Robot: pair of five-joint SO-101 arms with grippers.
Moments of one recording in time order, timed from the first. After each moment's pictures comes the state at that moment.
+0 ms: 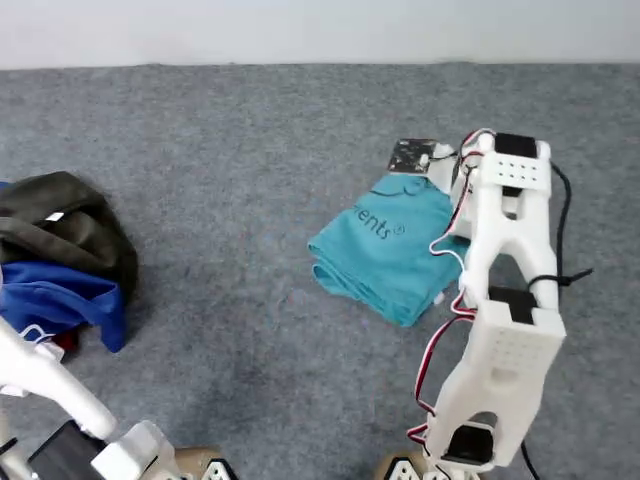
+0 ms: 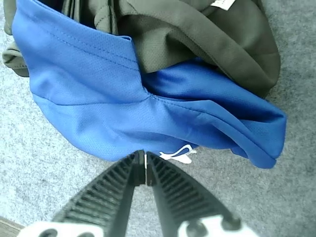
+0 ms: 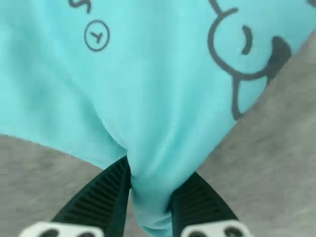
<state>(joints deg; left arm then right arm) -51.6 -14.0 -0.9 96.6 -24.5 5.5 32.6 -24.1 78.9 82.6</state>
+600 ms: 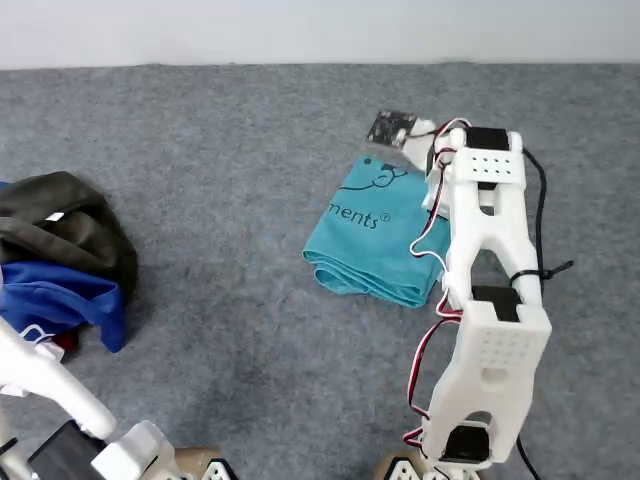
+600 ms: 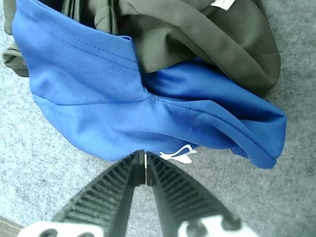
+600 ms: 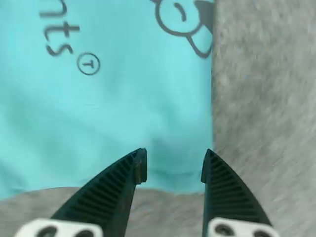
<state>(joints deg) -51.6 -14.0 -0.6 96.4 -24.5 1.0 30.5 -25.1 76.3 60.7</state>
